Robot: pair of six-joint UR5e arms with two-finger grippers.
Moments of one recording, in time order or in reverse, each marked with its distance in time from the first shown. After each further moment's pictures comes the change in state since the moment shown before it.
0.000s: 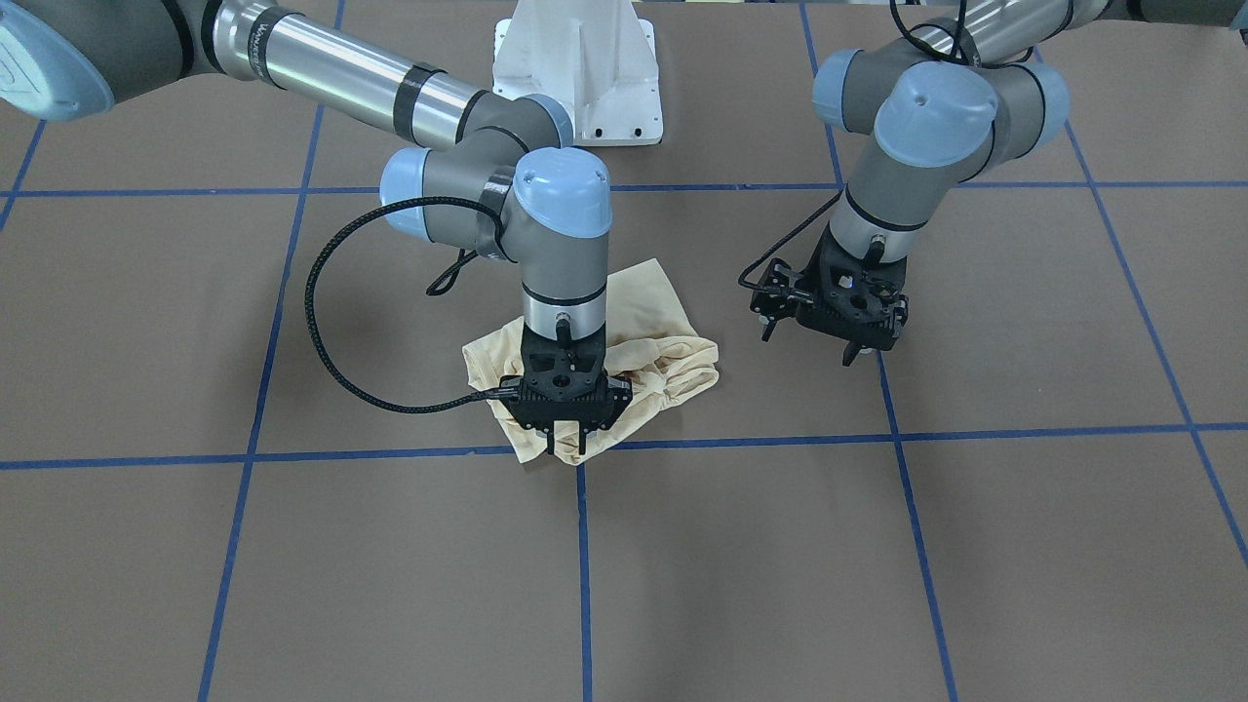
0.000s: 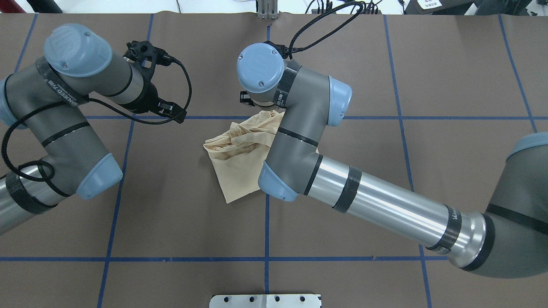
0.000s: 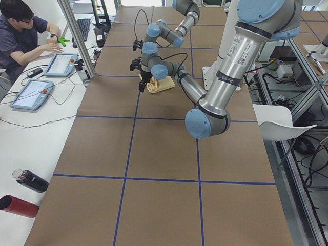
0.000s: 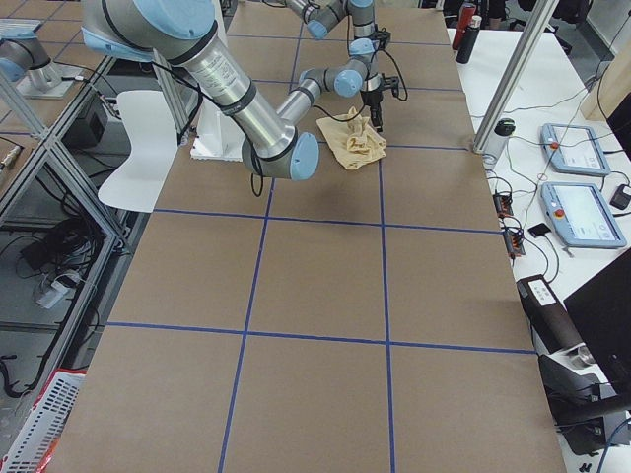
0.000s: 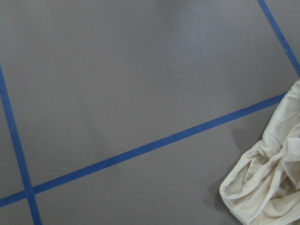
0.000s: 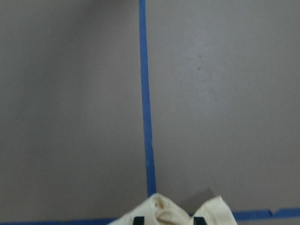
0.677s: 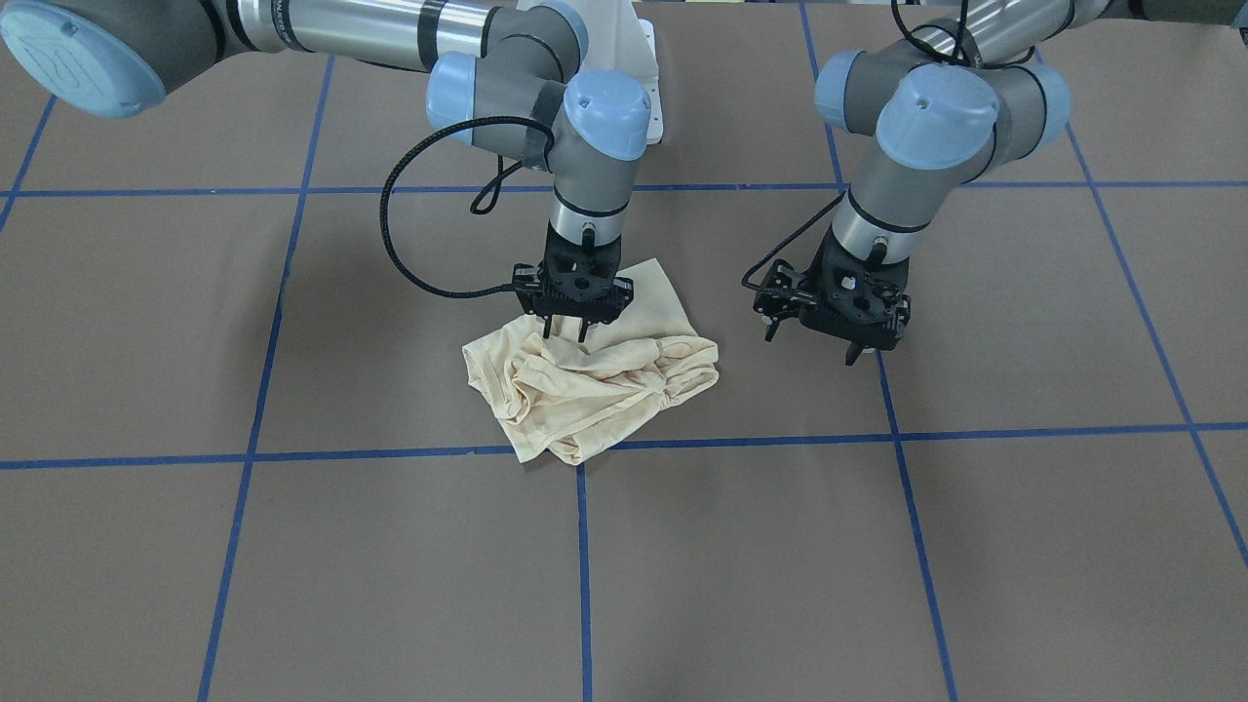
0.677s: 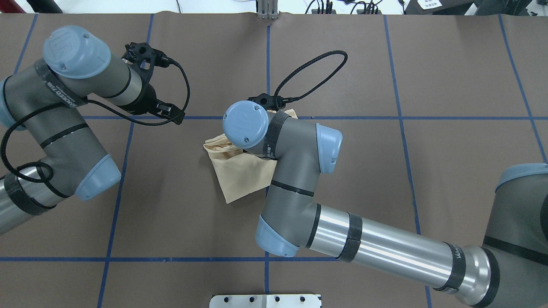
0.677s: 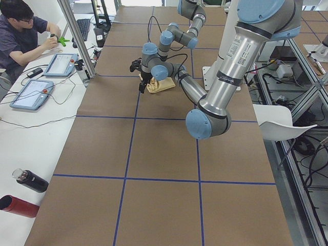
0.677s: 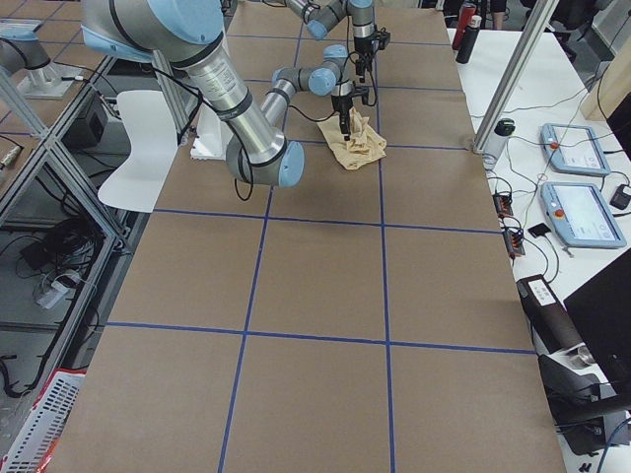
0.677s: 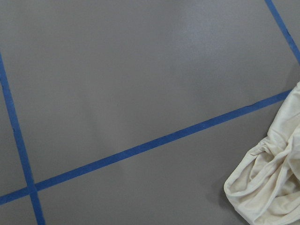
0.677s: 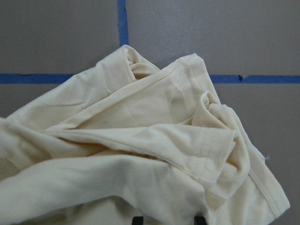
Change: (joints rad) left arm 0.000 0.009 -0.001 -0.001 0.000 0.000; right arm -0.116 -0.063 0.091 -0.162 -0.042 0.004
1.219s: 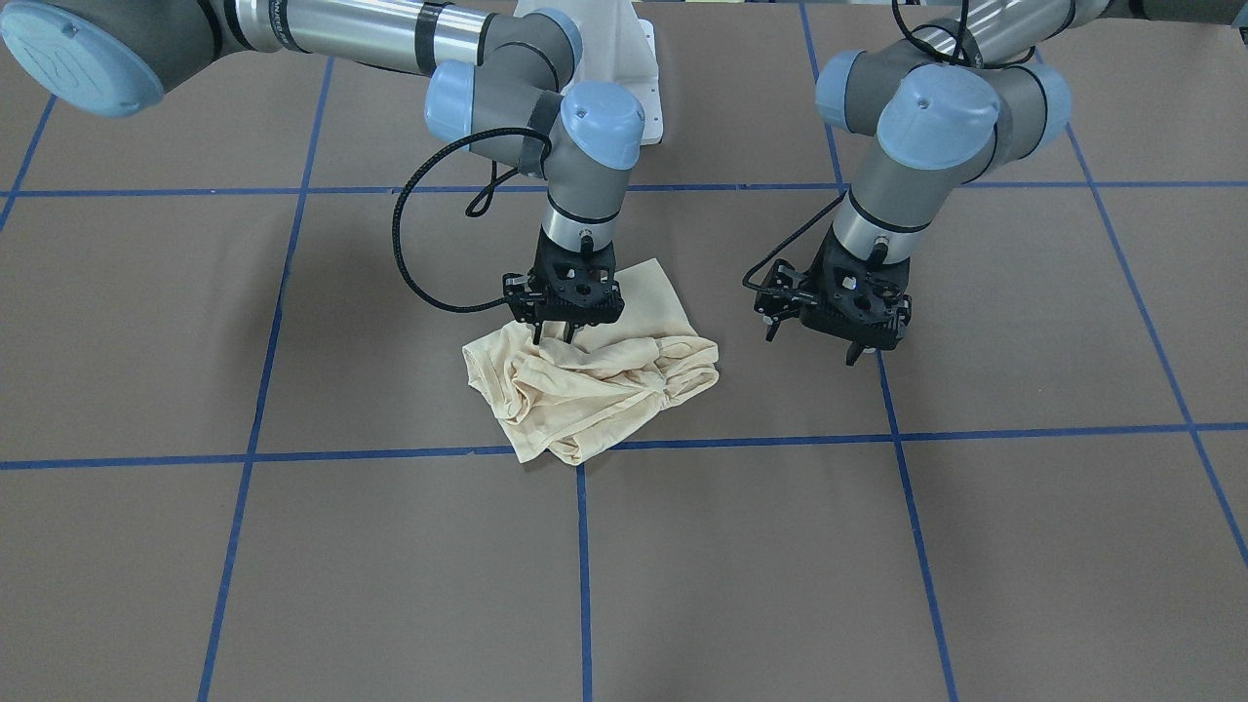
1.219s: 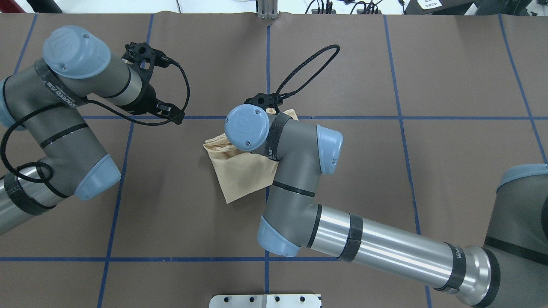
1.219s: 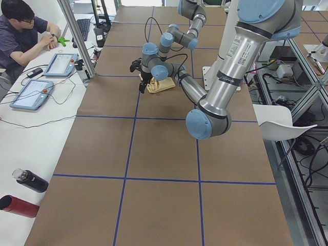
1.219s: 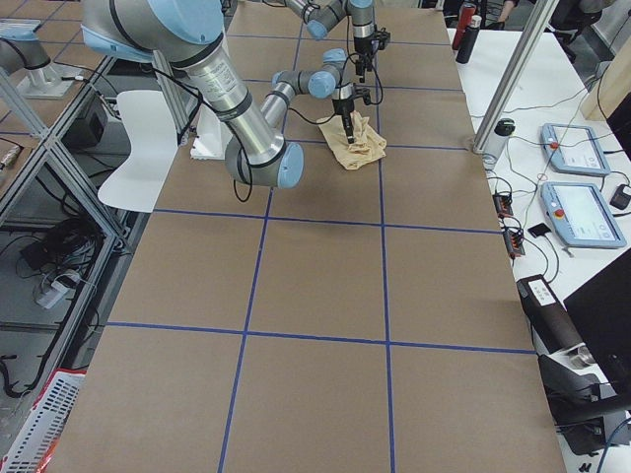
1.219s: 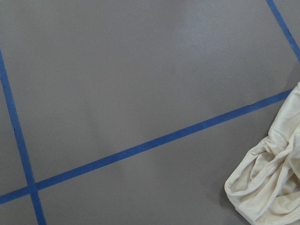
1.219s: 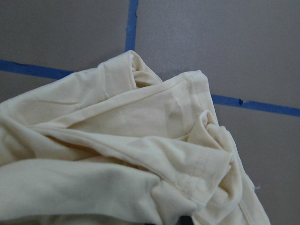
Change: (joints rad) left arm 0.000 0.001 0.000 0.000 0.000 -0.001; right arm 0.006 -0.002 -0.010 0.001 -0.076 -0.141
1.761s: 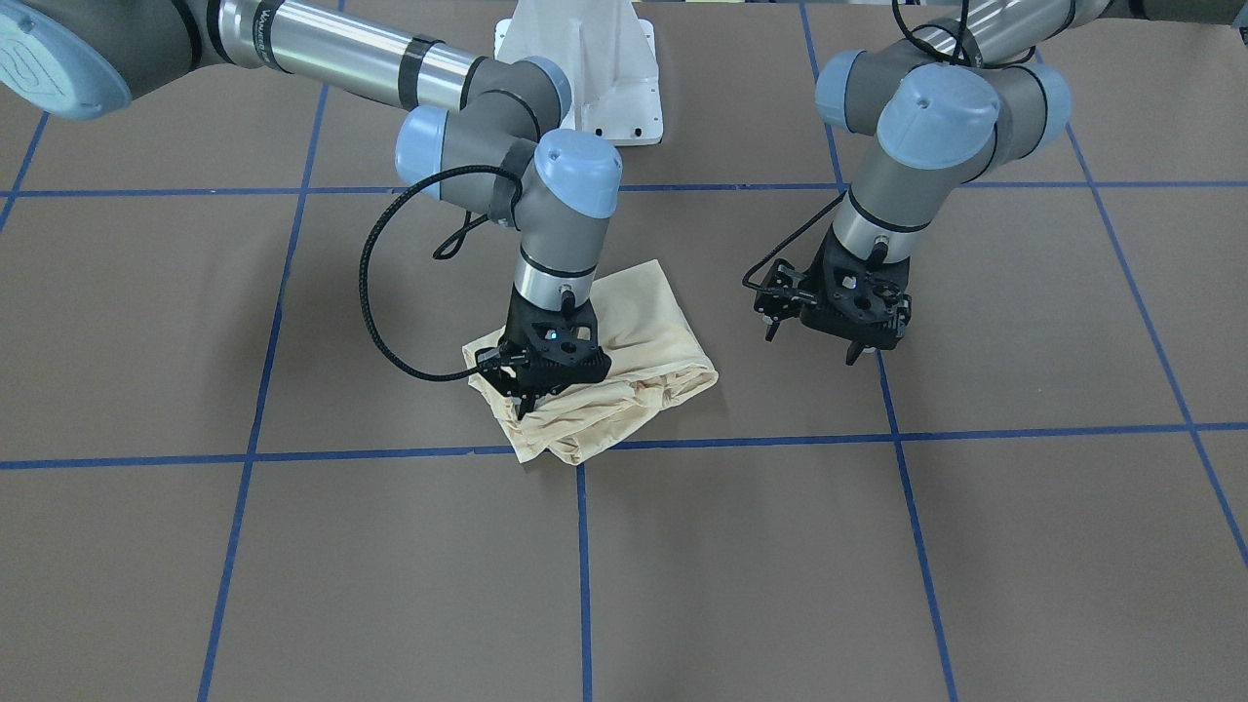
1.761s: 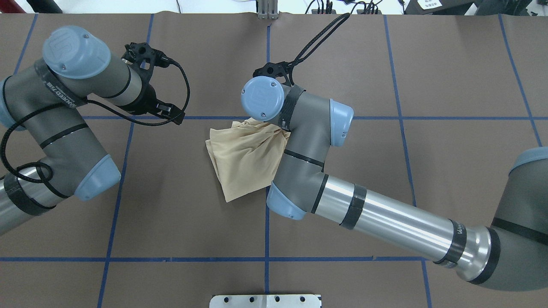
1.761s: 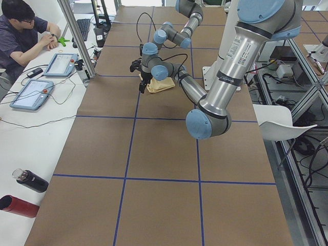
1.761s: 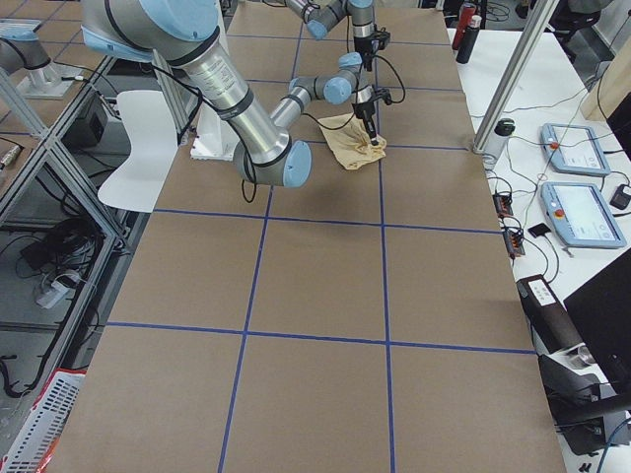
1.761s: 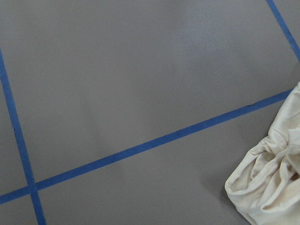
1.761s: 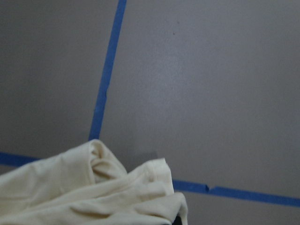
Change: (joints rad) left arm 0.000 0.000 -0.001 0.000 0.000 -0.001; right arm 0.093 0.017 -0.140 0.183 -0.063 -0.114
